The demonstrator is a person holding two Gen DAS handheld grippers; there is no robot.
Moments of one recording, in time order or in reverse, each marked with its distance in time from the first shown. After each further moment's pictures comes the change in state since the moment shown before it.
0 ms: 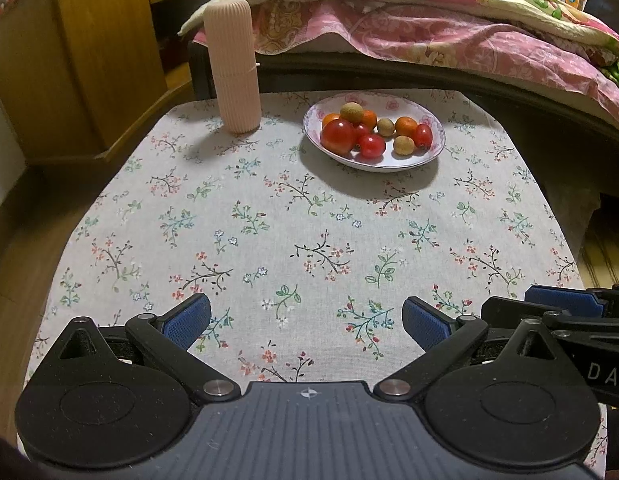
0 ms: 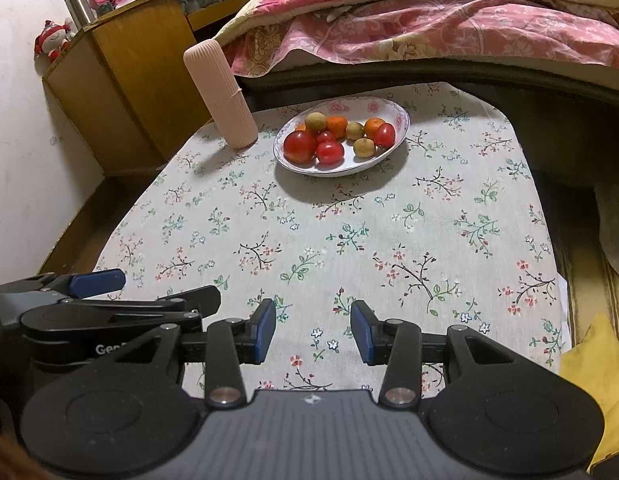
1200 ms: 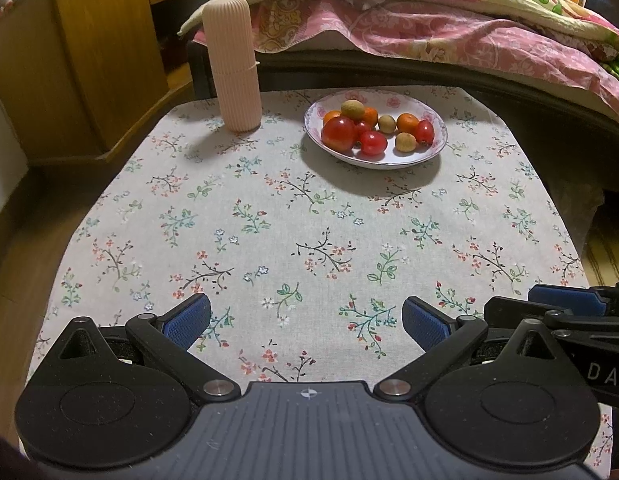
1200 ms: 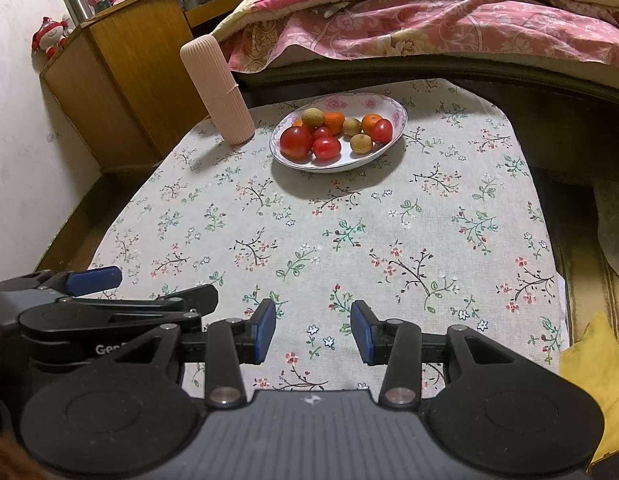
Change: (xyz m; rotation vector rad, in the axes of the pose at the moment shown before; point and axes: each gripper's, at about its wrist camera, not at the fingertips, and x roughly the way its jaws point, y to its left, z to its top) left arm 0.002 -0.002 -0.003 0.006 -0.003 0.018; right arm 0.003 -0.001 -0.001 0.001 0.006 -0.007
